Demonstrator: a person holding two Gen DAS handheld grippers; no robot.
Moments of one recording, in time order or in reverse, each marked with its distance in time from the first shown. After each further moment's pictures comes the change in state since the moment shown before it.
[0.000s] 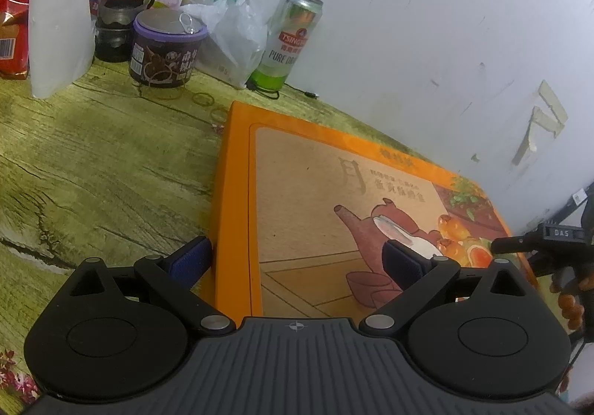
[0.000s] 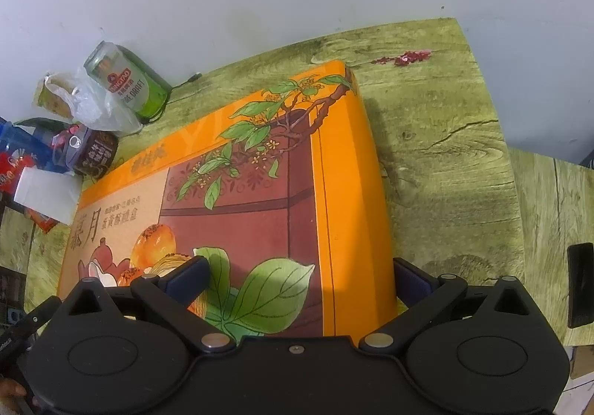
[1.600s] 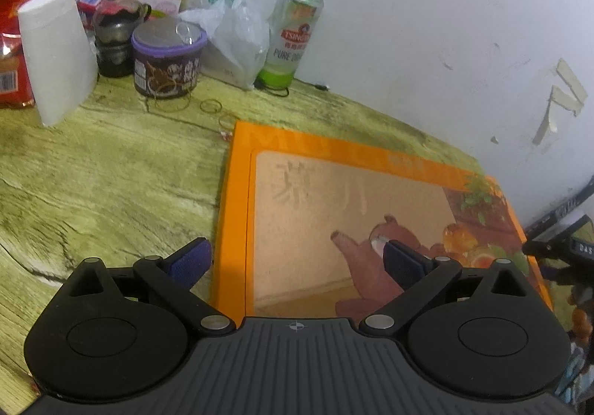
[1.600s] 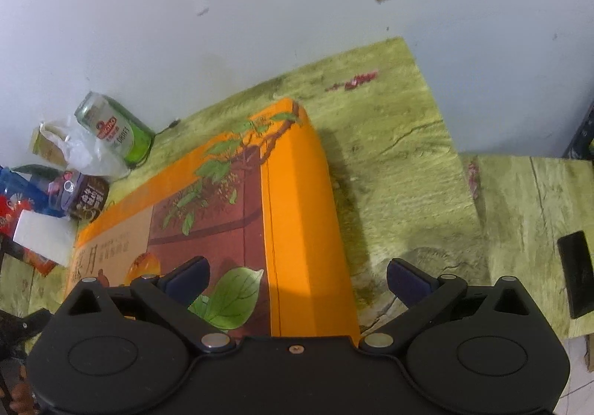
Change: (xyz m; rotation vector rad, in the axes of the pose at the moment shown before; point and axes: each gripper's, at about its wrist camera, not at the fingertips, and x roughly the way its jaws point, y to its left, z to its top) left arm -0.002 -0.020 0.031 0.058 0.076 0.104; right arm -0.025 -0.029 -0.027 0.089 -0.172 -0.017
